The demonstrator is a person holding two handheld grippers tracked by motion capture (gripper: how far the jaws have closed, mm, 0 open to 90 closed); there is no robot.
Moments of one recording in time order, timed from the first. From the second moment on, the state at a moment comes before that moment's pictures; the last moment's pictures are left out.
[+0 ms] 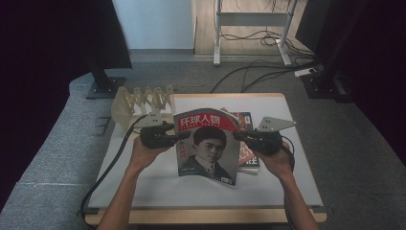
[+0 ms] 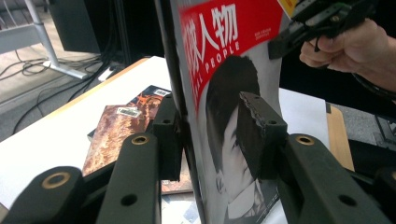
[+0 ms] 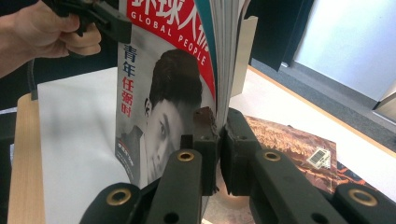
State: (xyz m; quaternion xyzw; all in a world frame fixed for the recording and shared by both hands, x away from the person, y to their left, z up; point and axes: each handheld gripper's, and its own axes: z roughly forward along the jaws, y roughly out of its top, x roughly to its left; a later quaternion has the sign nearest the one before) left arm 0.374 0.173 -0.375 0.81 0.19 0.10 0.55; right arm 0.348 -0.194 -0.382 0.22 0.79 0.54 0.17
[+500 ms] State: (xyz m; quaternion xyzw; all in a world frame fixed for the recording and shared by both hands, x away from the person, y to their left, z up) left arm 0.379 0.164 -0.351 0.81 0.21 0.12 0.53; right arm 0.348 -0.195 -0.381 0.22 0.79 0.54 0.17
